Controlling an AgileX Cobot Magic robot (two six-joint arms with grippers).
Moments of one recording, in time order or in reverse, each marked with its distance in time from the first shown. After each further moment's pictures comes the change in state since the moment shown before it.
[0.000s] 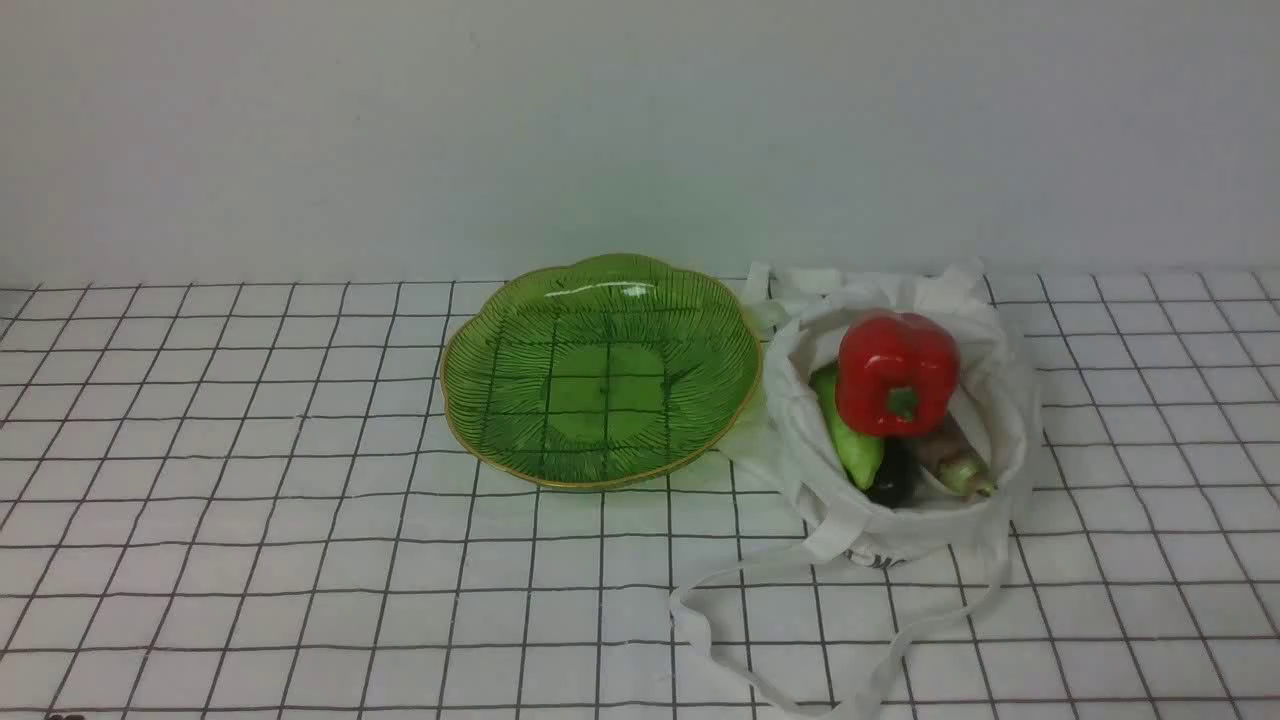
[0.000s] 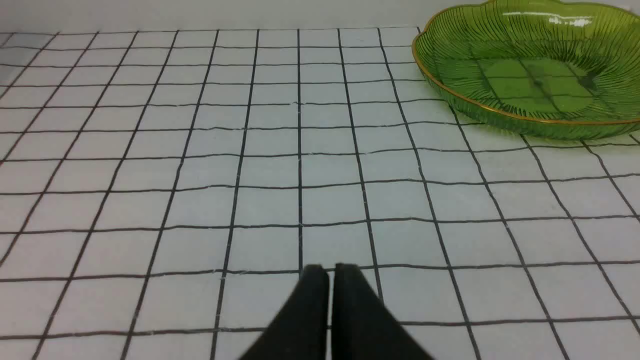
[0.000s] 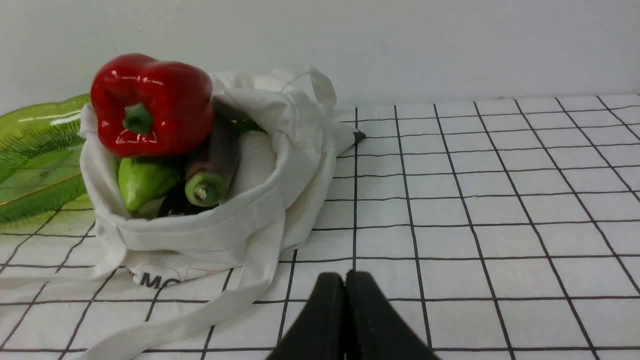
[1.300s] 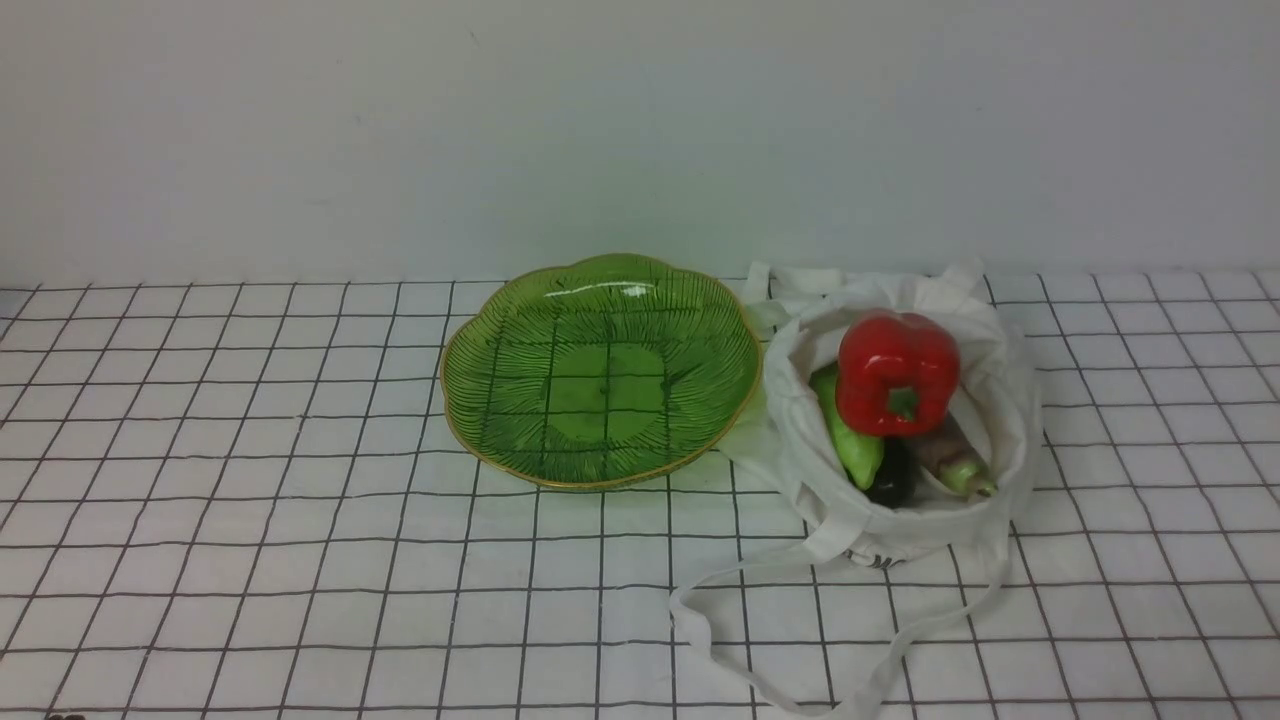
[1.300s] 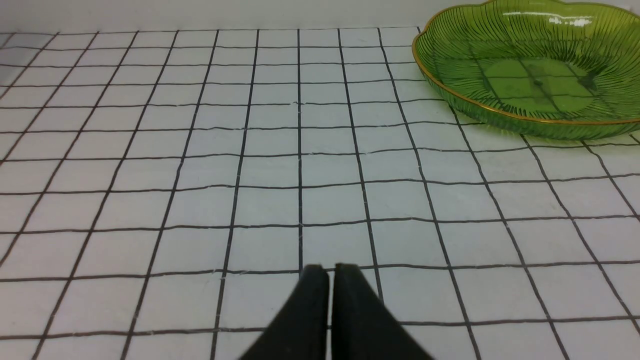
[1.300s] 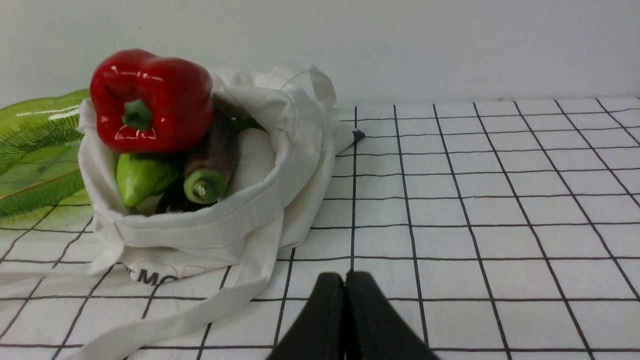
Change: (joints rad) right arm 0.000 0.000 0.000 -0.019 0.002 0.000; left arm 0.000 0.000 0.000 0.000 0.001 0.000
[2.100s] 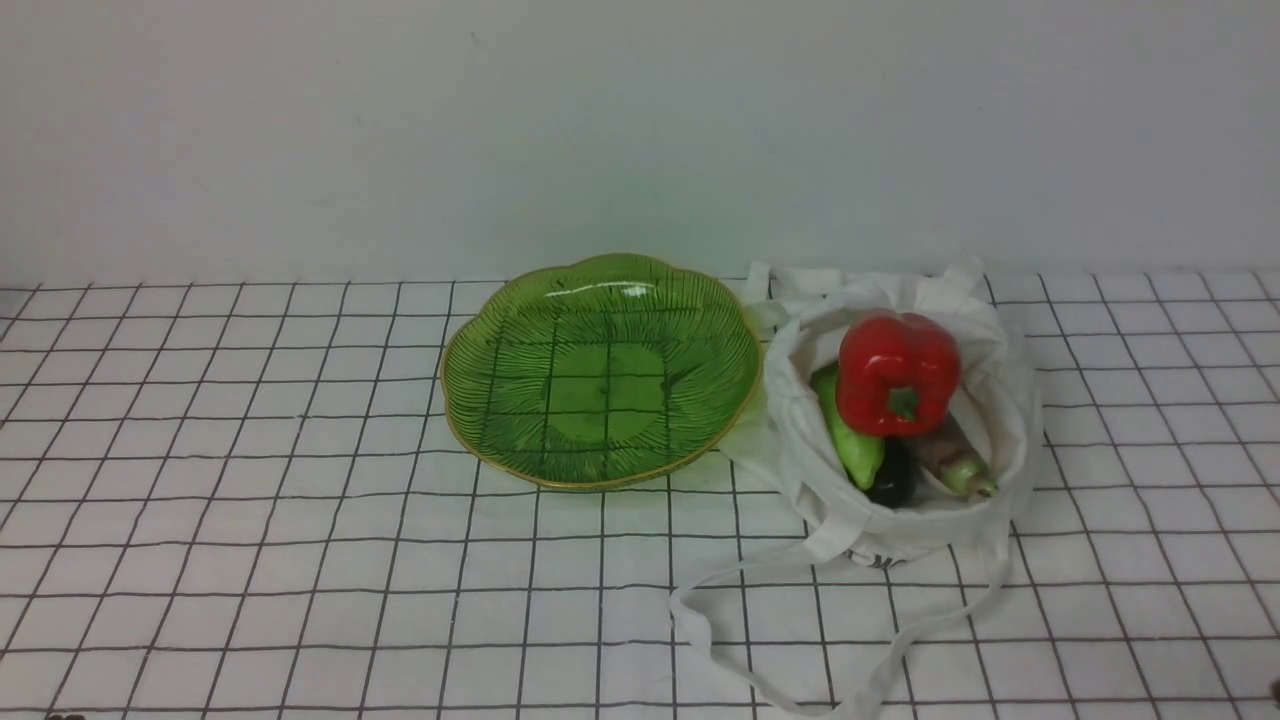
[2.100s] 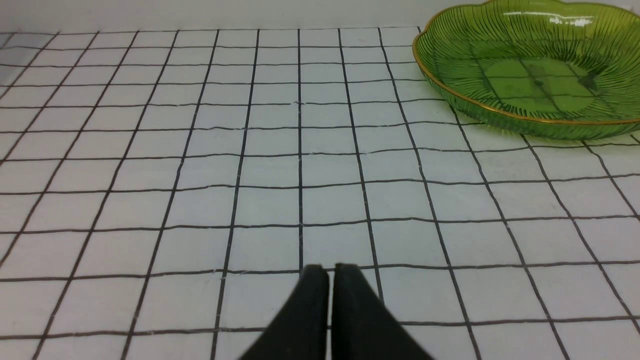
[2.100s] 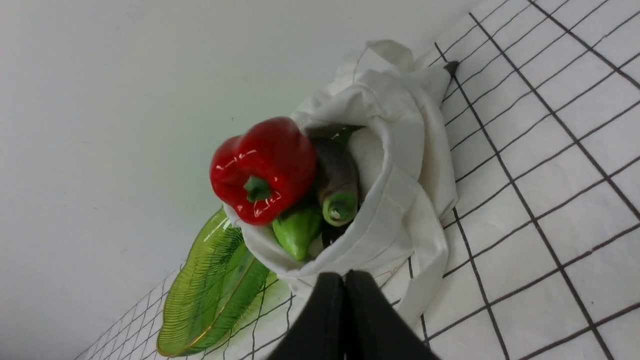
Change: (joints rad) right arm 0.000 0.000 0.002 0.514 0.001 0.235; left arm 0.000 0.000 0.000 0.000 0.000 0.000
